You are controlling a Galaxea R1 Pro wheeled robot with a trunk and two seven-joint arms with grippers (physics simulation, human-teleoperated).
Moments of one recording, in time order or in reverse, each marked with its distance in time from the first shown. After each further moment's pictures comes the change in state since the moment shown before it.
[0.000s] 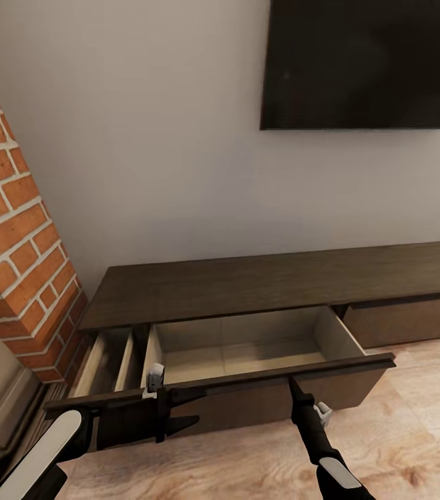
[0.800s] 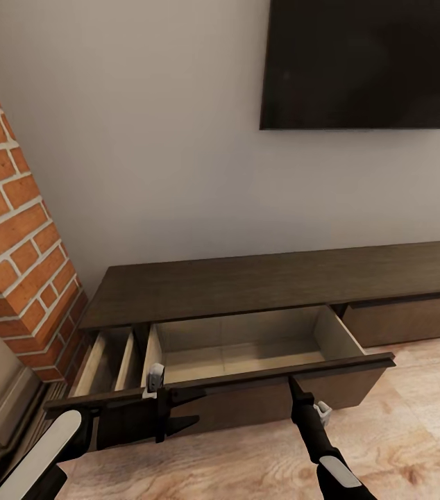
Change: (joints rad) left arm 0.000 0.000 0.000 0.000 0.000 0.000 0.000; right arm 0.001 -0.001 0.001 -0.012 0.003 0.006 -0.017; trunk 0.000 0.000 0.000
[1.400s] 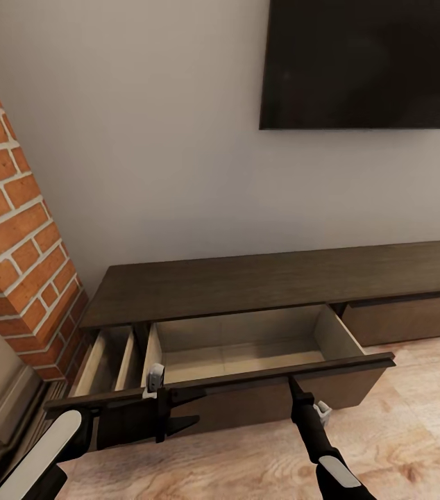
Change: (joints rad) left arm 0.000 -0.001 0.000 0.000 0.000 0.000 0.000; right arm 0.000 0.003 0.004 0.000 -0.013 -0.009 -0.002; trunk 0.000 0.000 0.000
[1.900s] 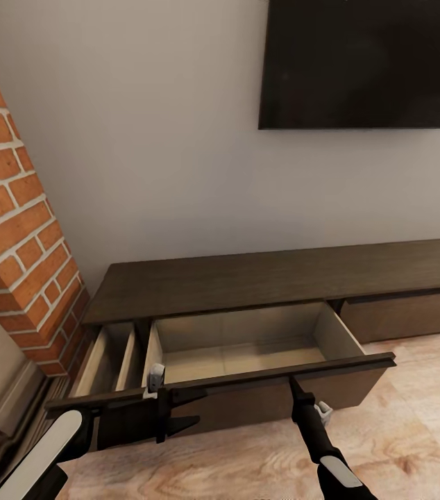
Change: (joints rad) left arm 0.000 -0.001 -0.002 0.000 0.000 0.000 0.001; right arm 0.000 -0.006 -0.002 0.002 0.000 0.014 0.003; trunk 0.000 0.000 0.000
